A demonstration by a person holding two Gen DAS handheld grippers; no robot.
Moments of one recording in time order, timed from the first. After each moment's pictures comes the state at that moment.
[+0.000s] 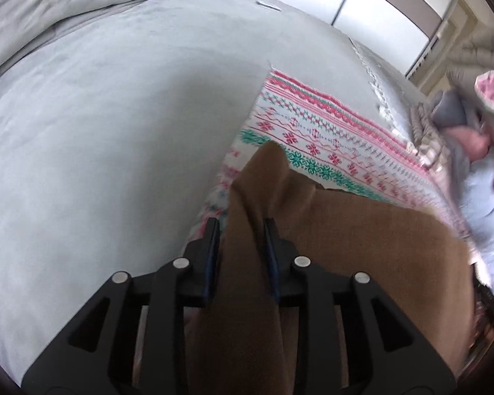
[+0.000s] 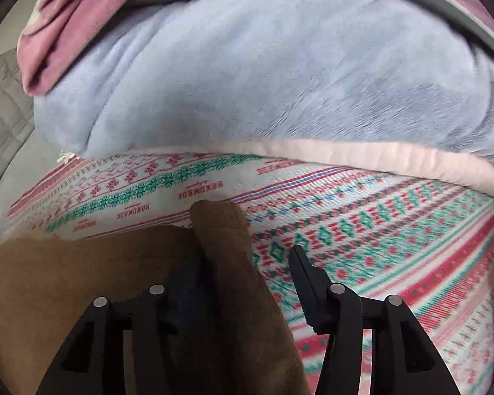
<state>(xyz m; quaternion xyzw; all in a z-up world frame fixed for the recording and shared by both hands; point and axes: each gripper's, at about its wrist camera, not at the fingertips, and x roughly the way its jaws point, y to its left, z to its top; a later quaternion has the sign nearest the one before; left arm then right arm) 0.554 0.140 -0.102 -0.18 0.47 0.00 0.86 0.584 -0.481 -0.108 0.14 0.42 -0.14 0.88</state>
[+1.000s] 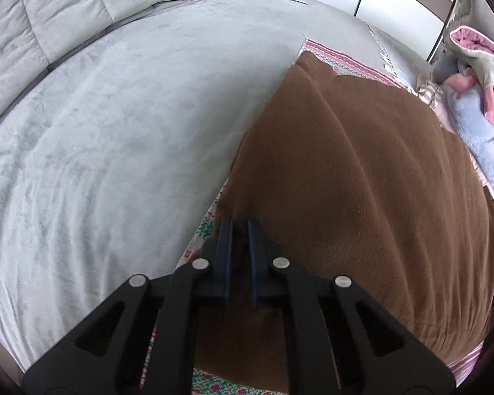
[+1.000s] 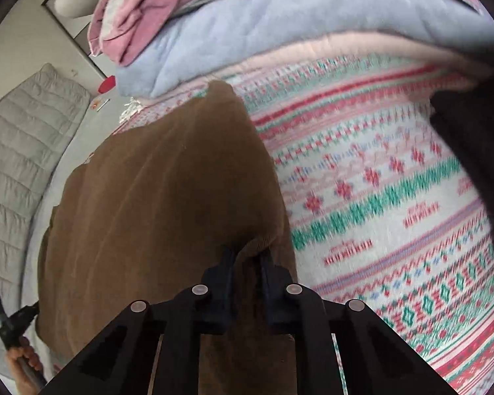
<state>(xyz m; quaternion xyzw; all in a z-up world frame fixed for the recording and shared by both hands) 0.367 0.134 -0.089 -0.12 0.49 0.08 0.86 0.361 -0.467 -0.095 0.24 0.44 -0.06 0.86</state>
